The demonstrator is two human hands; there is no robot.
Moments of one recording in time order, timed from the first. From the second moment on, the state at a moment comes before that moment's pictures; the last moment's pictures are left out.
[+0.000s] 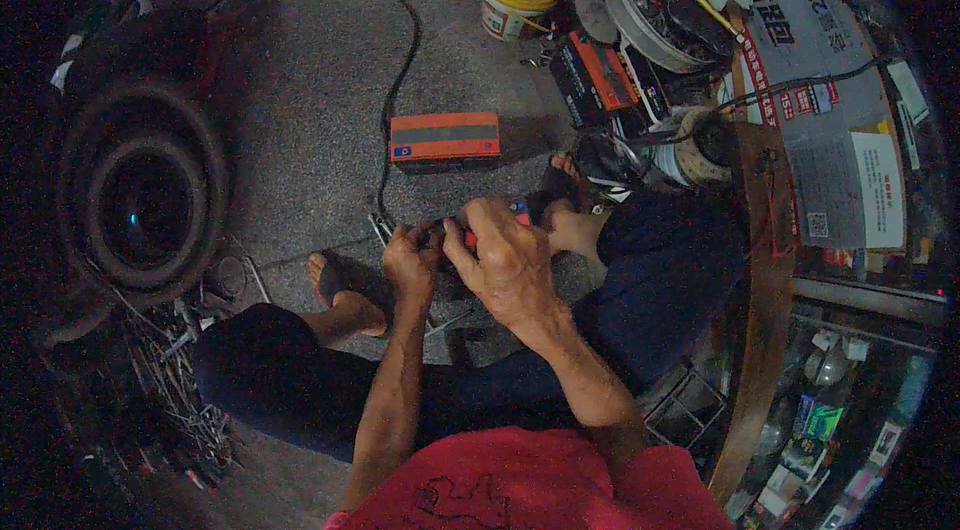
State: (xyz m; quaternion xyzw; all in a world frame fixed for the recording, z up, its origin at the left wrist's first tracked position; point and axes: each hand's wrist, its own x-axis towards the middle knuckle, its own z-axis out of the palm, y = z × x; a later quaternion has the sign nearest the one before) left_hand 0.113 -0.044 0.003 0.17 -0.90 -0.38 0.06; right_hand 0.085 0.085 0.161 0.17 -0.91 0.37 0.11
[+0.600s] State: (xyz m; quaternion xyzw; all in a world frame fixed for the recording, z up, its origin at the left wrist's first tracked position) left_hand 0.114 -0.045 0.001 0.19 -0.88 -0.43 0.07; right_hand 0.055 0.073 0.194 0.30 -0.91 0.28 -0.04
